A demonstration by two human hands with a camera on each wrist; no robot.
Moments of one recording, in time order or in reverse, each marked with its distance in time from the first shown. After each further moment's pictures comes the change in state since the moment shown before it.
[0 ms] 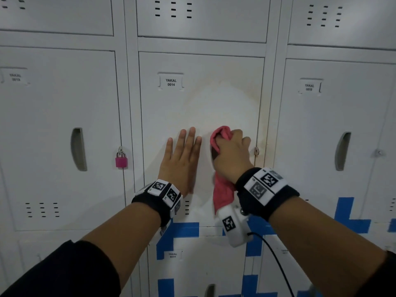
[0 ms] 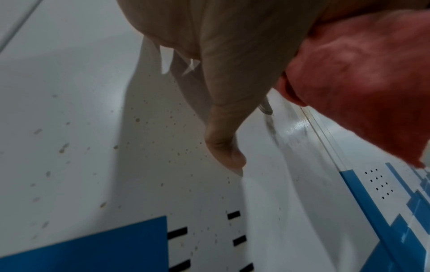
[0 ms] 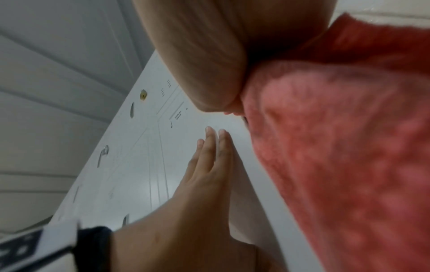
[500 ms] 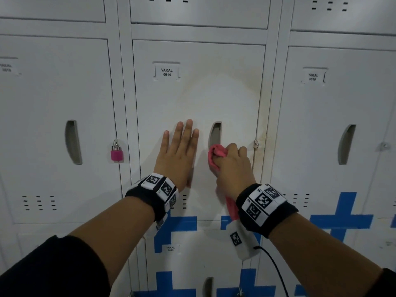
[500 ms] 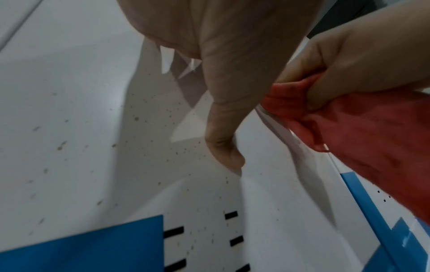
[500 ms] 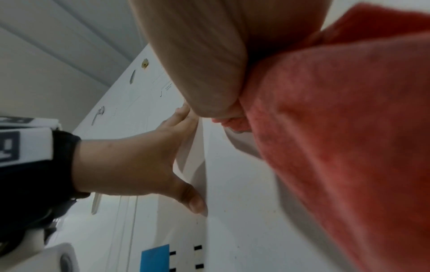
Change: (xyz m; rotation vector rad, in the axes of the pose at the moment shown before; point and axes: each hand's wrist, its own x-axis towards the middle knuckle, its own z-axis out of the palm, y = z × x) left_hand 0.000 0.006 0.004 -0.018 0.069 -0.012; right_hand -0.023 0.037 0.039 -0.280 0.047 -0.179
